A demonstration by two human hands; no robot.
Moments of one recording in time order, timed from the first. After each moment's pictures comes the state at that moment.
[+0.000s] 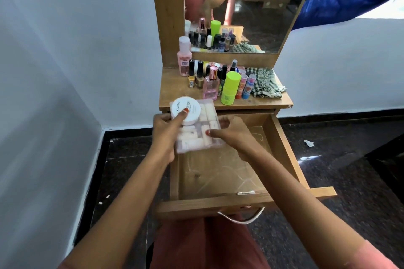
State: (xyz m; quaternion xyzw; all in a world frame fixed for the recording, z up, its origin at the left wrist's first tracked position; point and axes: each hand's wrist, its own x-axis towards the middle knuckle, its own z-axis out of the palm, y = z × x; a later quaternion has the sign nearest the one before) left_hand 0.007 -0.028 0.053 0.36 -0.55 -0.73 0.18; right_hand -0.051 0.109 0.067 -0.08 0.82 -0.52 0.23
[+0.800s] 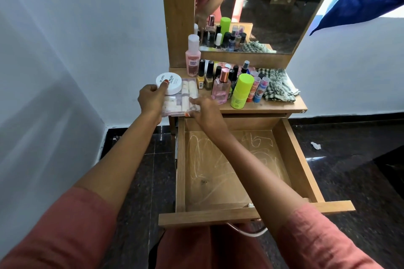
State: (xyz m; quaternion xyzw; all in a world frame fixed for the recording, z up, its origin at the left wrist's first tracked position) left_hand -0.058 -0.114 0.058 0.41 -0.64 -0.61 0.24; right_hand -0.081 0.019 0.052 -0.28 0.89 -0.36 0.05
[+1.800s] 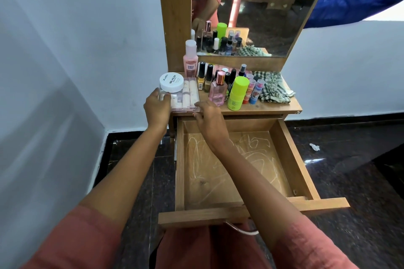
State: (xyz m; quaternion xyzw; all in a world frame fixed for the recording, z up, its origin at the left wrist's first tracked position) left_hand -0.045 -0.088 0.054 0.35 -0.73 -0.53 0.24; right_hand -0.067 0.034 0.051 -0.27 0.90 -0.35 -0.03
